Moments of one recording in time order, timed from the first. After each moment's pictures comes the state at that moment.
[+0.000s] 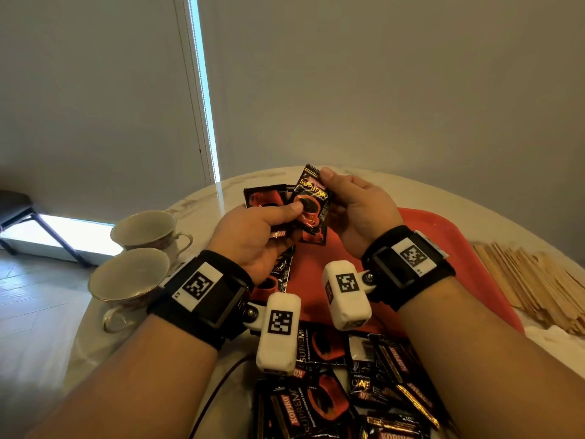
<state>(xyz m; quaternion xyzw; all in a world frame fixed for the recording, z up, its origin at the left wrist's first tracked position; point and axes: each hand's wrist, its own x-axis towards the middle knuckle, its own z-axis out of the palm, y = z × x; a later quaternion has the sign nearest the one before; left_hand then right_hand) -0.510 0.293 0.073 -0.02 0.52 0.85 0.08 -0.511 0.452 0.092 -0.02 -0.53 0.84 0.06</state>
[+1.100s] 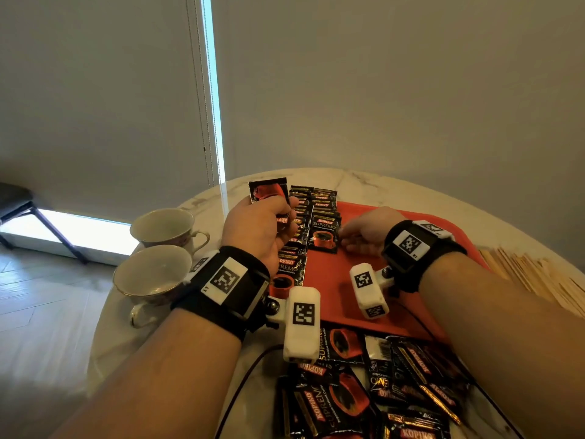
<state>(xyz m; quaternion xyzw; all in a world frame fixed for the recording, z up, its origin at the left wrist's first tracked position) -0.517 0.283 0.074 -0.09 0.49 0.87 0.01 -0.536 0.473 0.073 -0.24 -0.79 0.56 -0.03</state>
